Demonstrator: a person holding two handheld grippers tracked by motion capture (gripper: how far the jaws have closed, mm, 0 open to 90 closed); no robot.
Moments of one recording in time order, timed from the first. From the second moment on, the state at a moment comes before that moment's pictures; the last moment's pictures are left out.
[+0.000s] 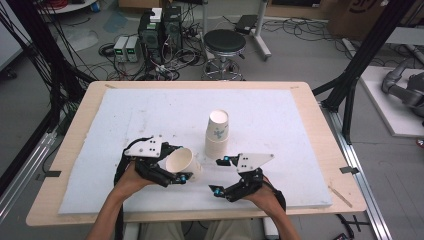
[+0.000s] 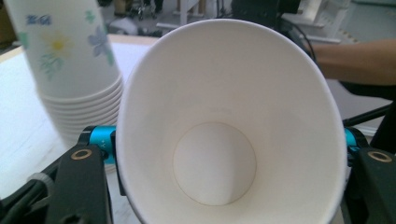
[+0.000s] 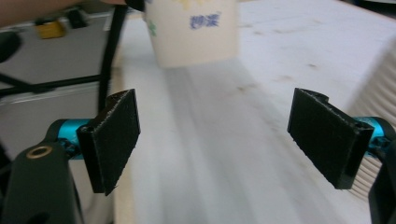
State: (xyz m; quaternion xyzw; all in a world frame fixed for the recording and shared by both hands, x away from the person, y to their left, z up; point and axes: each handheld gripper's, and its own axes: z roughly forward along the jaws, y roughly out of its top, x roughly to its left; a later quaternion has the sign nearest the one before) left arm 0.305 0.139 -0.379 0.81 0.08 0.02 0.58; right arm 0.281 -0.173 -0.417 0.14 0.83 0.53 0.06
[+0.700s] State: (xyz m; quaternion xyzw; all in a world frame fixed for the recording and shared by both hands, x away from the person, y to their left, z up) left arm 0.343 0.152 -0.362 0.88 0.12 0.05 0.46; right arm 0.296 -0.238 -0.441 0.33 0.81 0.46 0.18
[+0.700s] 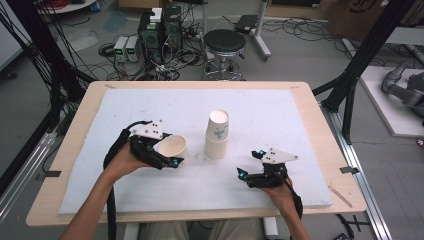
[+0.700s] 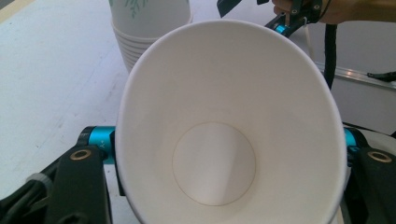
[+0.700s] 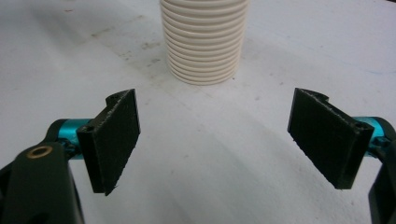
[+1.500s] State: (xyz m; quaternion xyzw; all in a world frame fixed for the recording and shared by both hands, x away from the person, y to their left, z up) left arm 0.349 0.155 -0.359 0.88 0.13 0.06 0.45; right arm 0.299 -0.241 -0.451 0.36 0.80 0.43 0.20
